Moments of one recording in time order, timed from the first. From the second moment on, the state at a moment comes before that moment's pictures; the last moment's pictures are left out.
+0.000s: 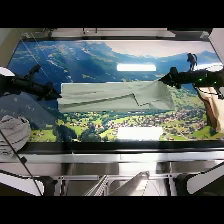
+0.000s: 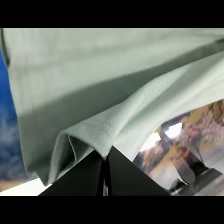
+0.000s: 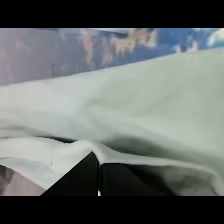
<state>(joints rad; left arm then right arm) 0.25 -1.78 1.49 0.89 -1.38 -1.22 -0.27 -1.87 1.53 -0.53 1.15 1.13</state>
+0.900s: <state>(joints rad) 0.19 -2.14 2.02 0.89 -1.40 -1.37 -0.26 -2.05 1.58 -0.54 1.10 1.10</state>
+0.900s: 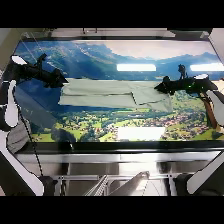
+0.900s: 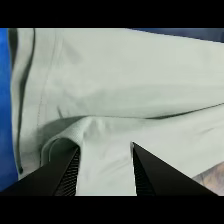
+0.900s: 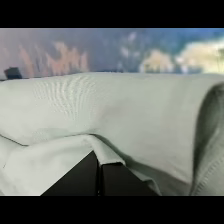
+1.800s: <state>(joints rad) 0.25 -1.92 2.03 0.89 -1.40 -1.36 -0.37 -1.85 1.73 -0.55 1.43 1.02</state>
